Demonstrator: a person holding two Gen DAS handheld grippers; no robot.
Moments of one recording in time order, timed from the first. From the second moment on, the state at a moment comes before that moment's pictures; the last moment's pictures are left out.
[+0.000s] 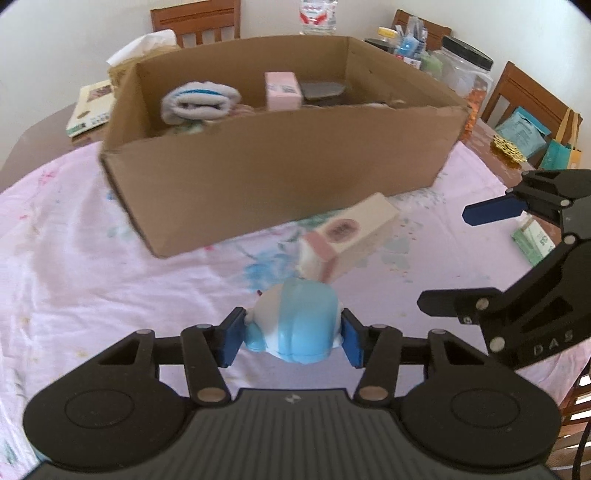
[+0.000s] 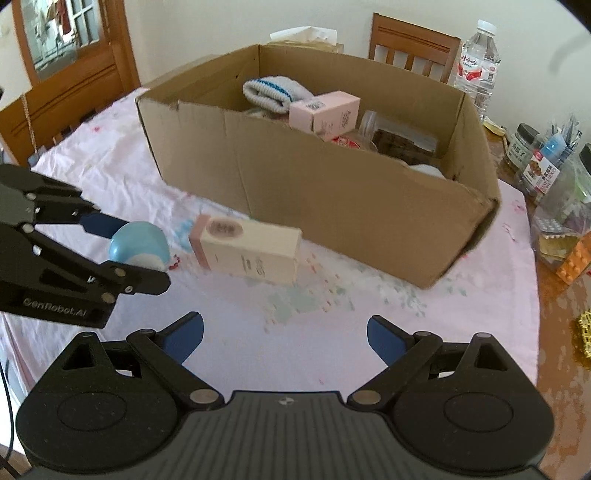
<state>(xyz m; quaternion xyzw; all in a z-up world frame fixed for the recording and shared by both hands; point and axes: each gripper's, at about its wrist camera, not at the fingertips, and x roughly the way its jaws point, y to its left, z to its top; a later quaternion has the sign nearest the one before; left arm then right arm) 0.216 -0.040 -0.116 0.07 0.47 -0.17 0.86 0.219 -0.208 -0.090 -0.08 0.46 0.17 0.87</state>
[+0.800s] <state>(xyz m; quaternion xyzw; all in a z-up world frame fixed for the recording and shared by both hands) 0.241 0.016 -0.104 0.08 0.46 -0.21 0.86 0.262 -0.156 -0.106 -0.05 0.47 0.11 0.88</state>
